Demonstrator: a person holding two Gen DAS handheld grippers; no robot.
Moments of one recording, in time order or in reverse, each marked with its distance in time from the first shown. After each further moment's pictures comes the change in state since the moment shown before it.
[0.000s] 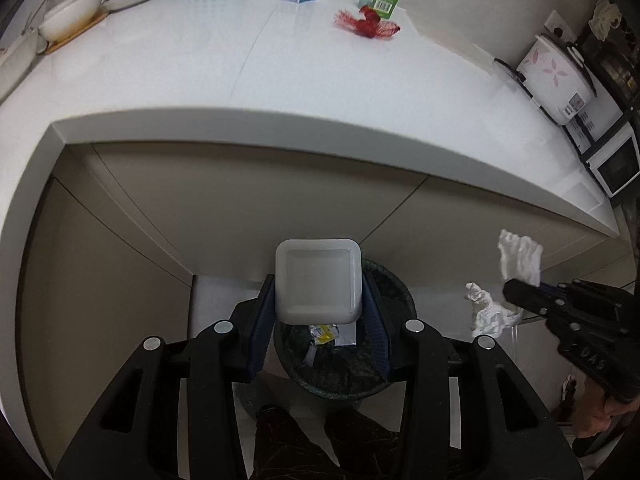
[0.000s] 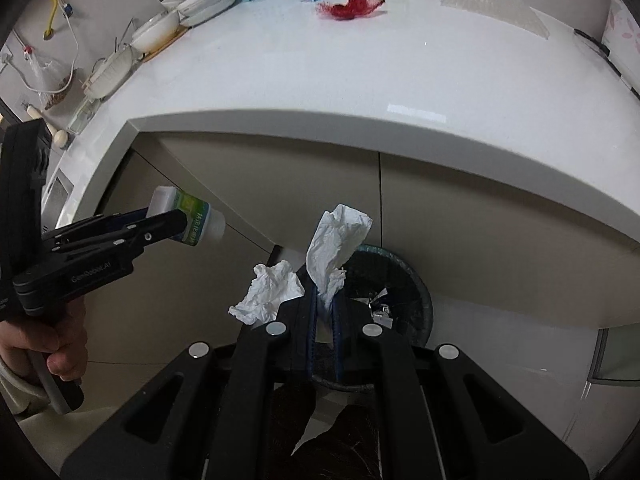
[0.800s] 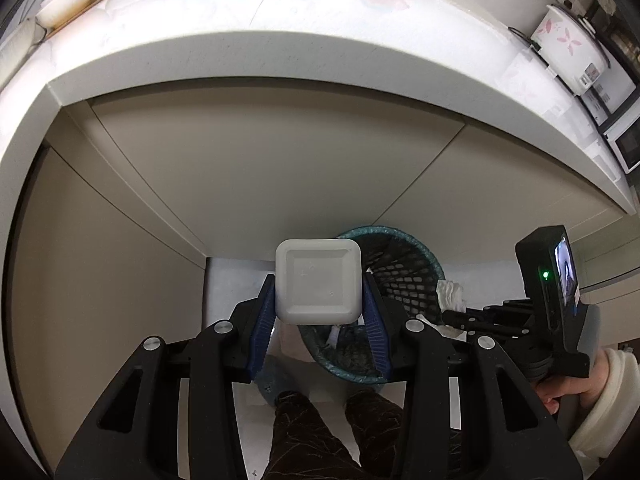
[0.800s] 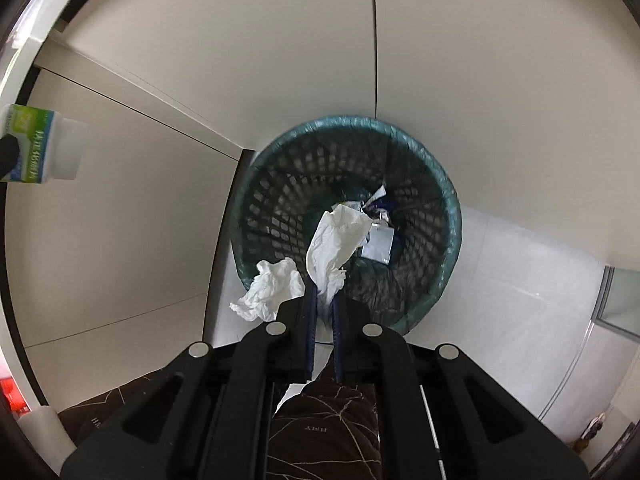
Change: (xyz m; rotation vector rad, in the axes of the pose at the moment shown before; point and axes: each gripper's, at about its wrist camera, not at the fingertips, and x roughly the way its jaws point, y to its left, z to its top) left arm 0.031 0.021 -0.029 0.039 0.068 0.055; right arm 0.157 -0.025 -0.058 0.080 0.351 -0.042
